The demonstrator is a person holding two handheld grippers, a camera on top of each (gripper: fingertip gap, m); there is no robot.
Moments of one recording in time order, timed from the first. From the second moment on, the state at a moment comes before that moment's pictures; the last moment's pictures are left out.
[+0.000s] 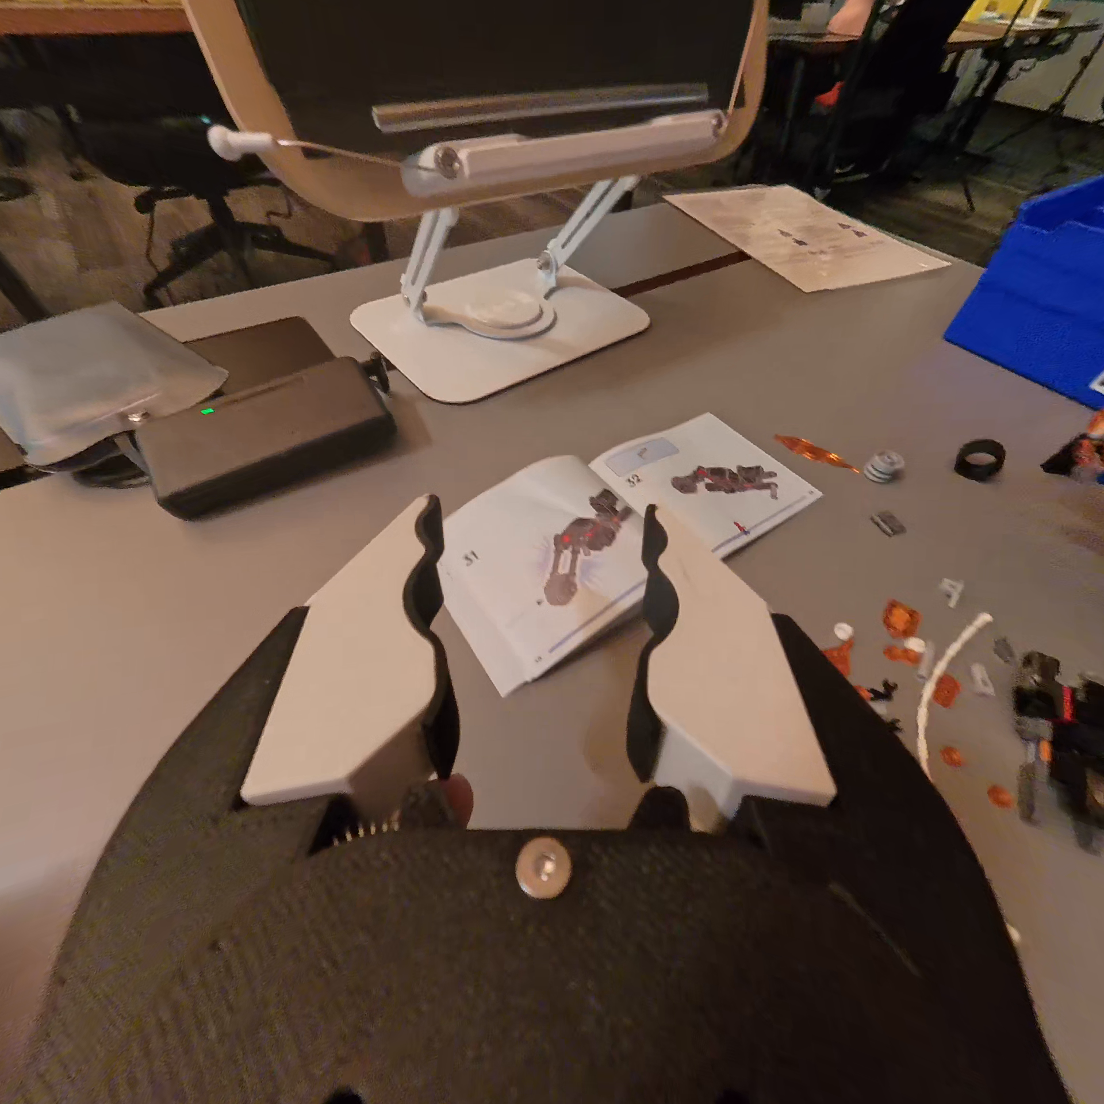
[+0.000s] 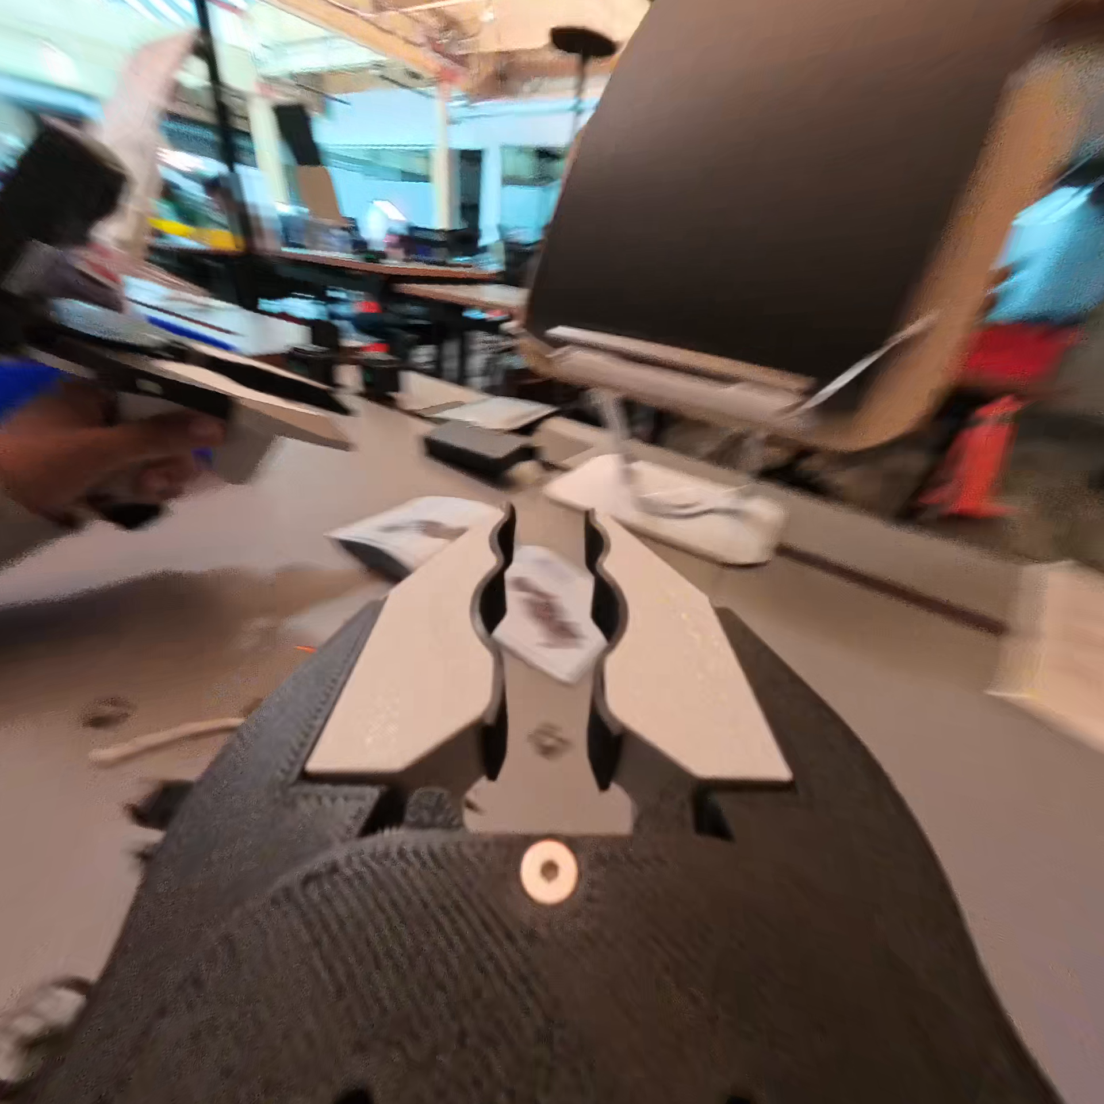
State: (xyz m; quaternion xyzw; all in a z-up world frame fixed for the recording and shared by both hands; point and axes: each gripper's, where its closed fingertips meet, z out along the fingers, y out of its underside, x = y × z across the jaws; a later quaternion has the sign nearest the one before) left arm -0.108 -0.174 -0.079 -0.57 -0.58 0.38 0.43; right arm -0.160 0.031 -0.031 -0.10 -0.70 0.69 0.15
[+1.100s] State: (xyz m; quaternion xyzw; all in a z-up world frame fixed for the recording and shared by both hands) left arm -0.032 0.011 -0.098 -0.70 -0.38 0.14 0.59; right arm -0.215 0.193 -0.050 -0.23 -0.64 0.68 0.27
